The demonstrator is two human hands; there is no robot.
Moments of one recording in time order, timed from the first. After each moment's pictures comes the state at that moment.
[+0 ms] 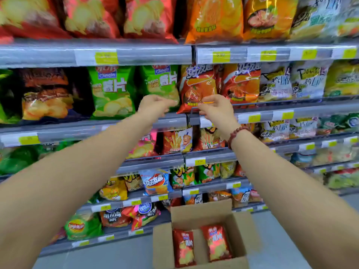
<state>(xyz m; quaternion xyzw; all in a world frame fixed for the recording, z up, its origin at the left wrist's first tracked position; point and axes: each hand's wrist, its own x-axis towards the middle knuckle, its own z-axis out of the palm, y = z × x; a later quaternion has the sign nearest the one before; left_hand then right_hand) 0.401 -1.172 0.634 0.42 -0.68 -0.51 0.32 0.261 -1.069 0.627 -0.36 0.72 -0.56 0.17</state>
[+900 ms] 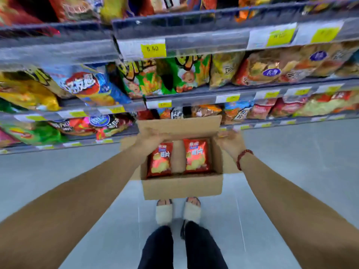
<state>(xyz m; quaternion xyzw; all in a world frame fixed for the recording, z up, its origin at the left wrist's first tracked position) 0.281 -1.058 0.192 0.66 -0.52 -0.55 0.01 0.074 -0.930 0.174 -0.15 0.82 -0.30 0.46</state>
